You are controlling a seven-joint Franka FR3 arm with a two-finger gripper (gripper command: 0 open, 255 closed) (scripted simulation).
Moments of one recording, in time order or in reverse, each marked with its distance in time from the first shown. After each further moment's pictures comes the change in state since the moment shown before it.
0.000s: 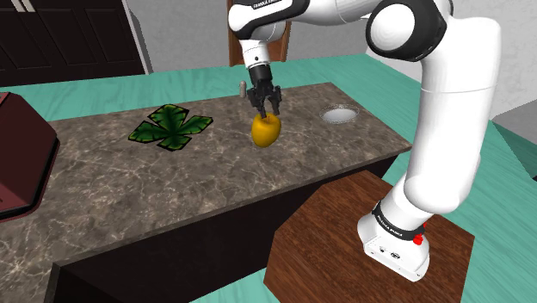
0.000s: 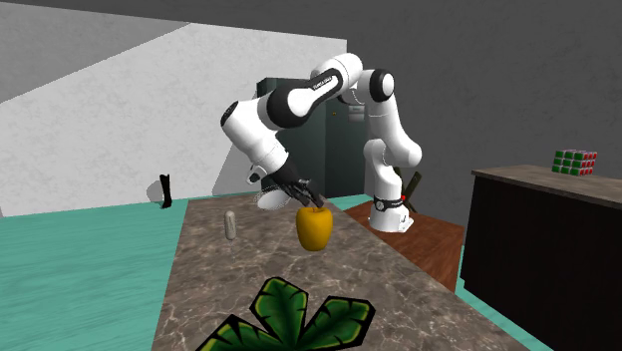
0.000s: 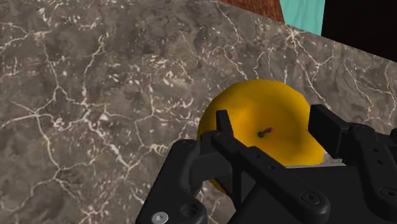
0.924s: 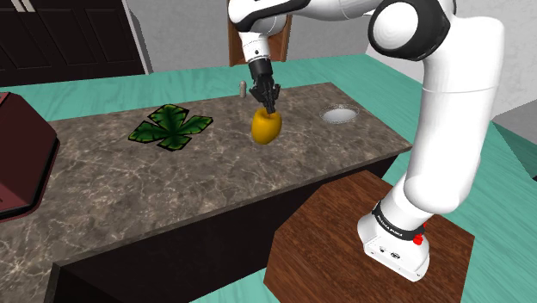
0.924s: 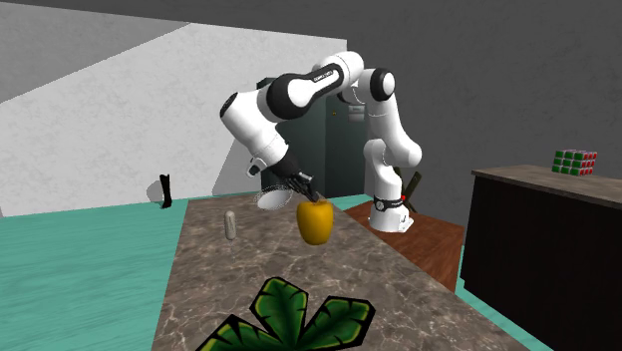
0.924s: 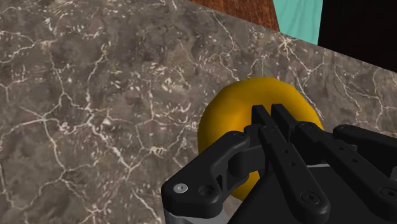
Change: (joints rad) arm -0.001 -0.014 0.001 0.031 0.004 -0.045 0.008
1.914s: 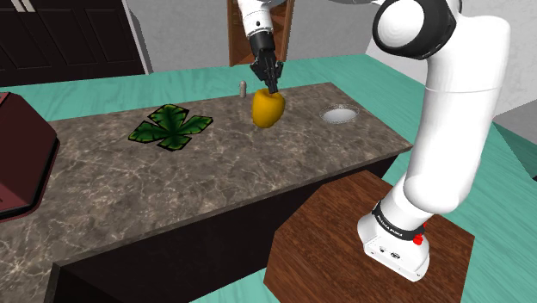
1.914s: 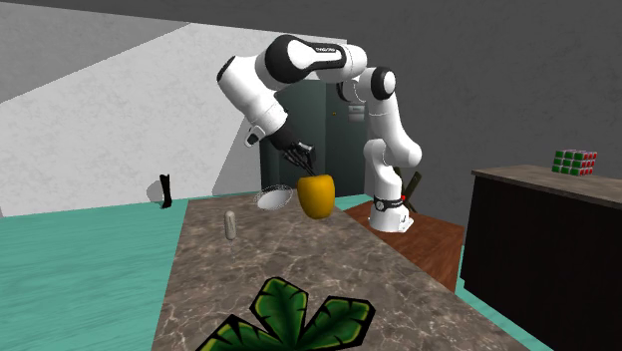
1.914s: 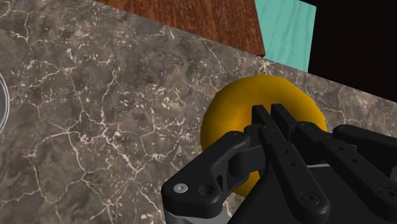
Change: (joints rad) arm -0.007 -0.024 0.002 0.165 0.011 -0.186 0.036
